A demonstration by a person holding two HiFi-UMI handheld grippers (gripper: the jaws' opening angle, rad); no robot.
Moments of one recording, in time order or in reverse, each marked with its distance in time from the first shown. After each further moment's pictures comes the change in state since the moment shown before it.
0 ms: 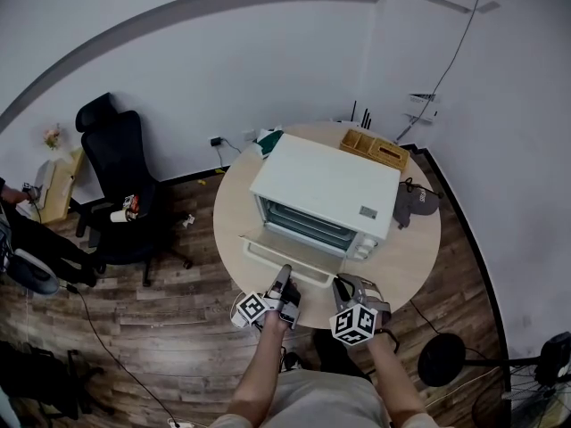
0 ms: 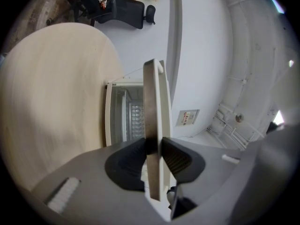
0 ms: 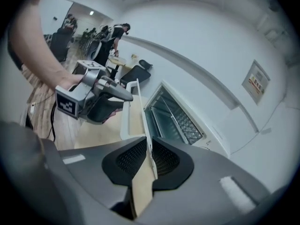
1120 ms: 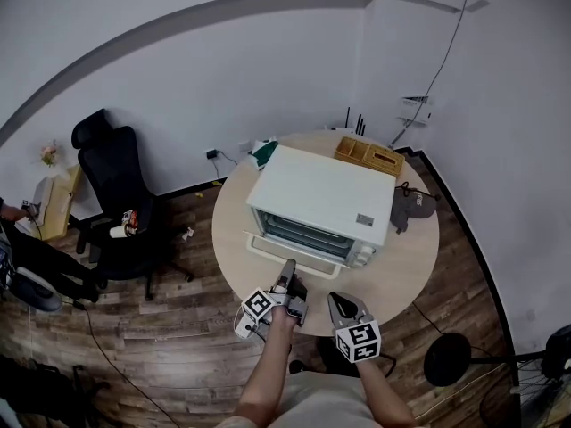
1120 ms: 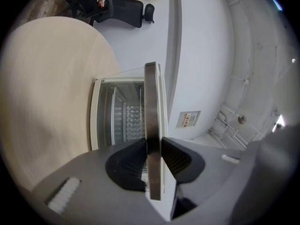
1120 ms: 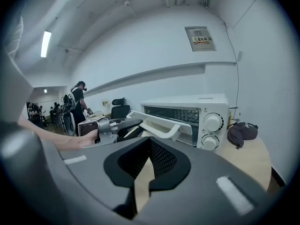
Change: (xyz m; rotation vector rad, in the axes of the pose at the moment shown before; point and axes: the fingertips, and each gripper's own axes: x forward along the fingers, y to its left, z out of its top) left arm 0.045 -0.028 0.006 -0.016 -0.018 0.024; right arm -0.034 0.000 0.028 0.790 -0.277 0.023
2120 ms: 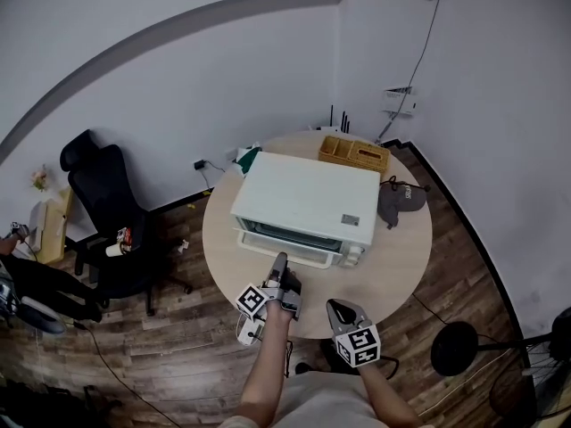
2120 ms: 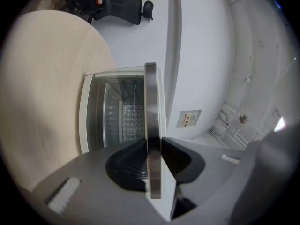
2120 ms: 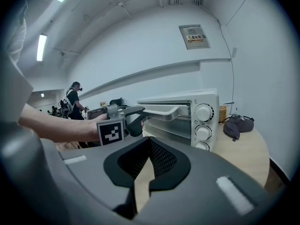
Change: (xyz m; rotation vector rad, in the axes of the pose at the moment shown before) left arm 0.036 -0.011 0.005 0.002 0.012 0.003; right arm -0.012 -0.014 -0.021 0.047 0.006 -0.020
